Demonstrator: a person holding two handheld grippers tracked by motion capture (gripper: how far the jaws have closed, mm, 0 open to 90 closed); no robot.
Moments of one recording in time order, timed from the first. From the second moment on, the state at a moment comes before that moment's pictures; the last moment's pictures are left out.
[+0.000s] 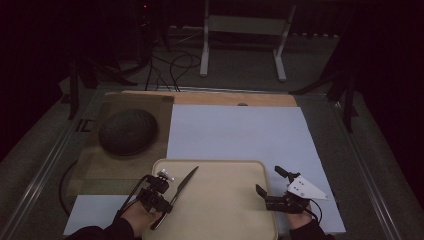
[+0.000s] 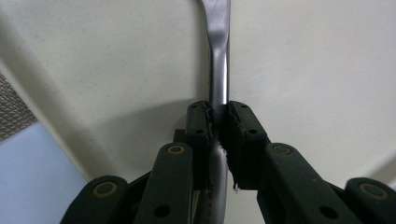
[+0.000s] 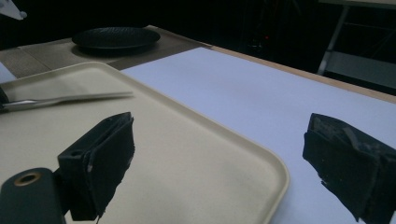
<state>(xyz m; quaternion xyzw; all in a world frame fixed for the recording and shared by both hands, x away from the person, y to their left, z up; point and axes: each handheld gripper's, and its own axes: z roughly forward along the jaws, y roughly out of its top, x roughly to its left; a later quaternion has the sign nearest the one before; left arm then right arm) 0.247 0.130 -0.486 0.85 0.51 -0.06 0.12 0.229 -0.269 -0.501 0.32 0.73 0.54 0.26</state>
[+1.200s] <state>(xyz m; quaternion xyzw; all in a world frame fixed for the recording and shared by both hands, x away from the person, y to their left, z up) 0.256 0.120 -0.465 0.91 0.33 -0.03 0.24 0.228 -0.269 -0.501 0.32 0.73 0.55 0.26</state>
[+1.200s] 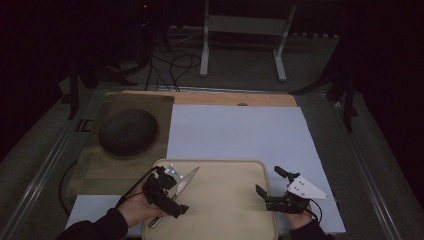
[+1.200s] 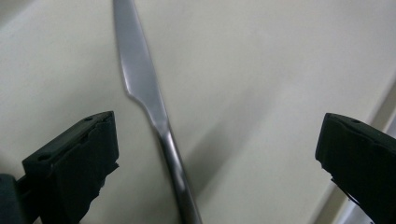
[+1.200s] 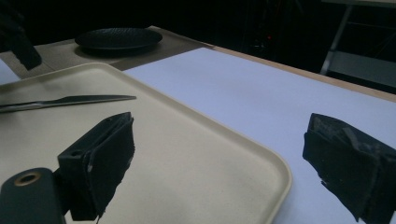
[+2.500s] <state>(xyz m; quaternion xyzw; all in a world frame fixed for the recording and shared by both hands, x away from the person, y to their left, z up) 0.306 0.103 -0.491 0.91 0.21 0.00 0.36 0.229 -0.269 -0.502 0.32 0.73 0.55 0.26</state>
